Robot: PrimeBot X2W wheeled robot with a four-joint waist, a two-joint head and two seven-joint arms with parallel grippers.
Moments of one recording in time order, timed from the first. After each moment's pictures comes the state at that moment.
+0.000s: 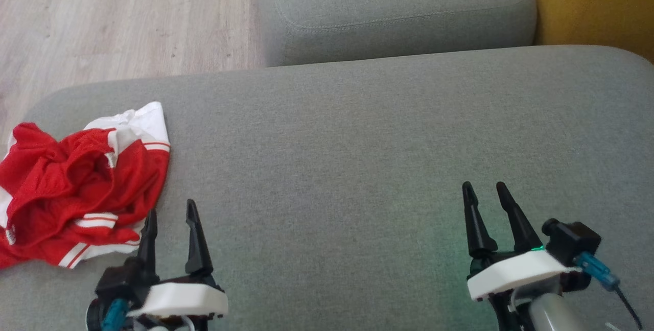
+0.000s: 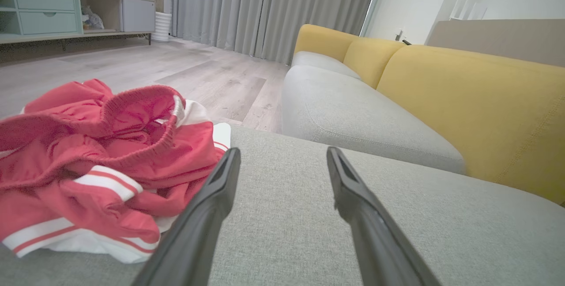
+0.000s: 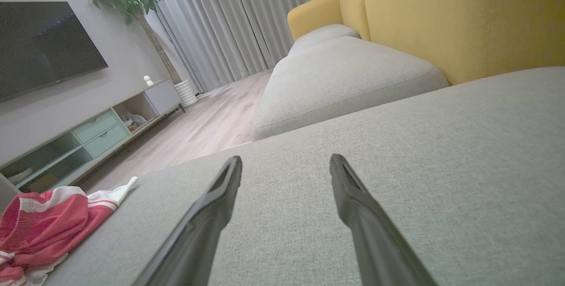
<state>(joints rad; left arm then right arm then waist) 0.01 0.04 -0.14 0.21 -0.36 0.07 -0.20 -0.04 -0.04 0.16 0.31 0.38 0.12 -0.20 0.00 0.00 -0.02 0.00</state>
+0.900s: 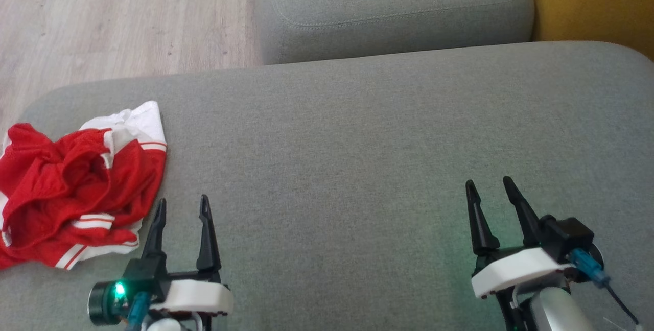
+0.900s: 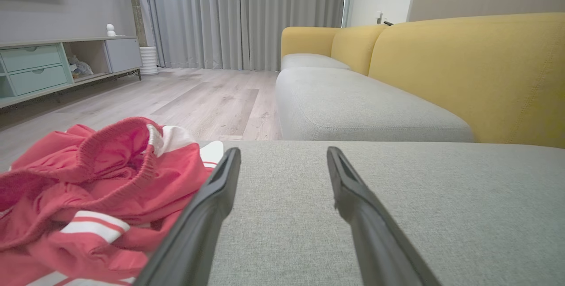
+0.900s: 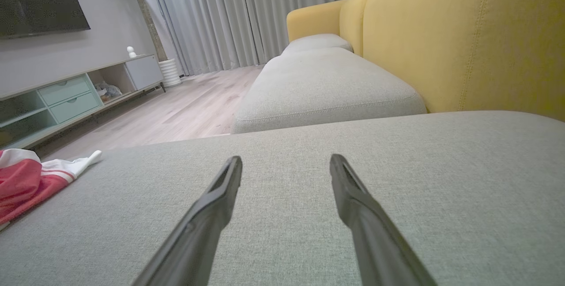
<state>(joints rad) -0.04 0.04 -0.14 0.29 -0.16 0.08 -0.25 -0.07 -0.04 0.11 0.38 0.18 0.12 -0.25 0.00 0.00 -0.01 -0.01</state>
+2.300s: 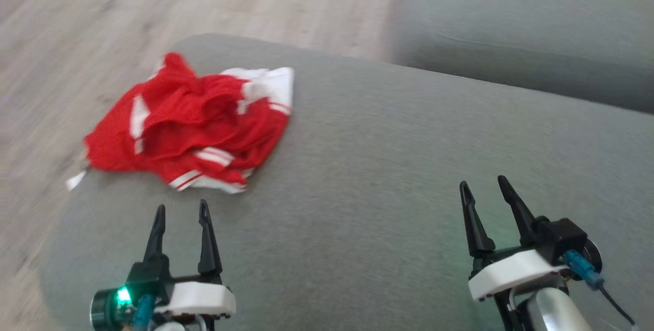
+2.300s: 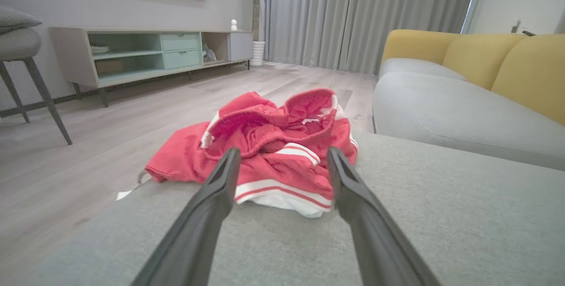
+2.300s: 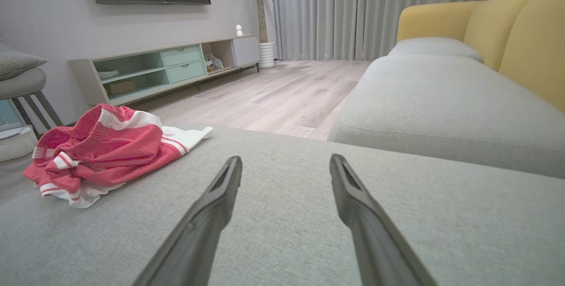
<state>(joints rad) -0.03 0.04 -0.17 0.31 -0.19 0.15 -0.25 -0.07 -0.04 0.12 0.36 0.12 0.12 -0.25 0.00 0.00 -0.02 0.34</state>
